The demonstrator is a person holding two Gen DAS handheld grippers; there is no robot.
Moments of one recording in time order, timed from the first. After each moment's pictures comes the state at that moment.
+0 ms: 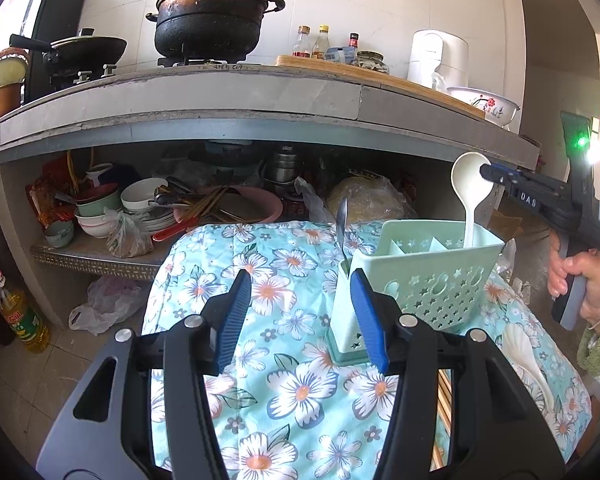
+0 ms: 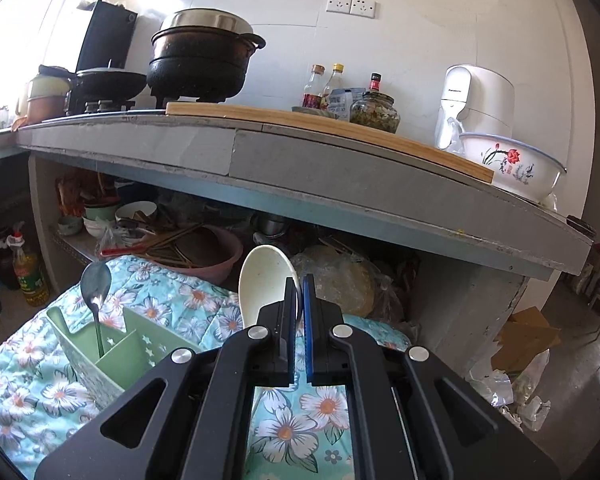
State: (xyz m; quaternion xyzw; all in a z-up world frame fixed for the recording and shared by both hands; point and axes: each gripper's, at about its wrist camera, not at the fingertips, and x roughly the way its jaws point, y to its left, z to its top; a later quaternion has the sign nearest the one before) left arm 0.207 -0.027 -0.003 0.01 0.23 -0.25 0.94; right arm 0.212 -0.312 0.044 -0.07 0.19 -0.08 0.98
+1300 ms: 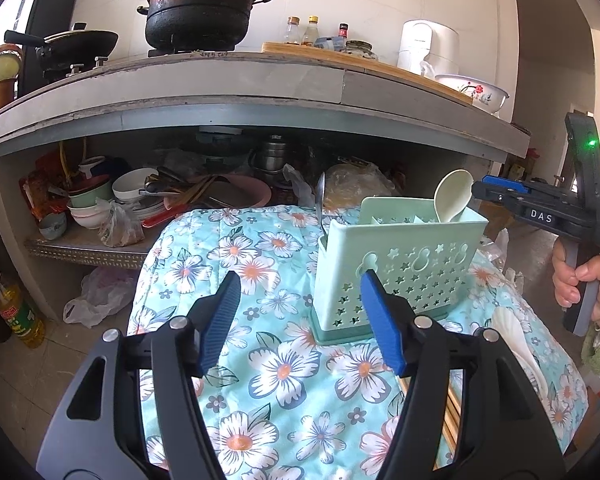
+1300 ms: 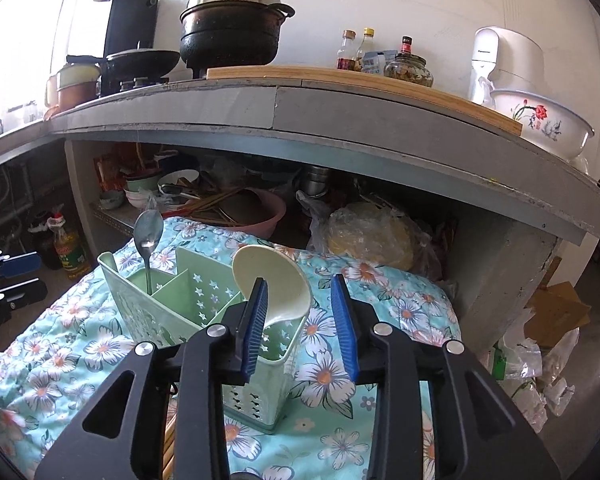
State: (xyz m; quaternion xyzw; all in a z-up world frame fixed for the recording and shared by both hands) left arm 0.192 -0.034 -0.012 0.01 0.25 -0.26 0.93; right arm 0.181 -0.311 0.028 -0.03 0.25 -0.01 0.97
